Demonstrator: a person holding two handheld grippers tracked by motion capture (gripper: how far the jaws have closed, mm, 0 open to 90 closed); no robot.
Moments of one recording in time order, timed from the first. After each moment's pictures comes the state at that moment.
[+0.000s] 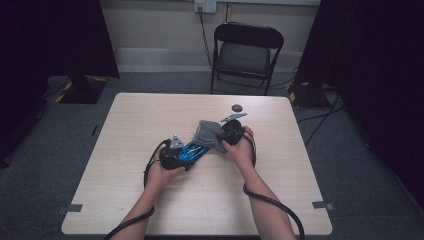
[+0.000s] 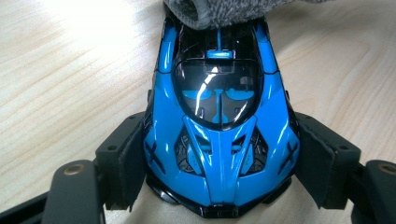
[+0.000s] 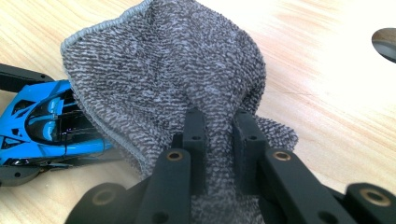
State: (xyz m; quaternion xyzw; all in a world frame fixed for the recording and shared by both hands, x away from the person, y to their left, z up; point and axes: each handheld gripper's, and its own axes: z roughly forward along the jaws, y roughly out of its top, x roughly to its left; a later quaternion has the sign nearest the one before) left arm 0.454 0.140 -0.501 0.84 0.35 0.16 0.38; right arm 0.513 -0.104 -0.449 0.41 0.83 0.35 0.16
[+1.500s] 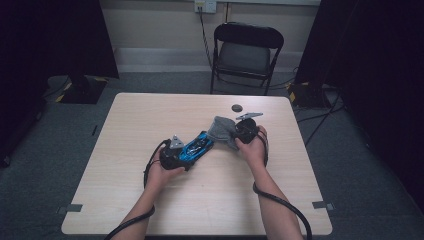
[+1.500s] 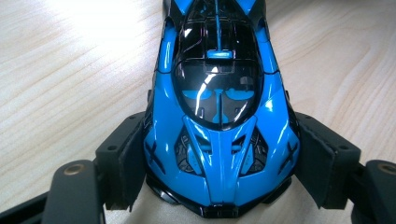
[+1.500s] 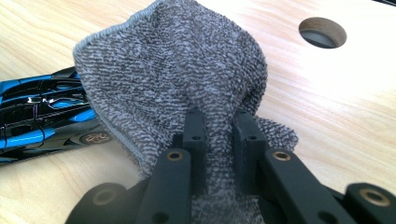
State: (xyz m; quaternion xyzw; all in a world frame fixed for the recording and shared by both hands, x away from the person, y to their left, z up) left arm 0.454 0.140 -0.501 0.84 0.35 0.16 0.38; right arm 0.516 -0.147 -0.446 0.45 0.80 0.35 0.19
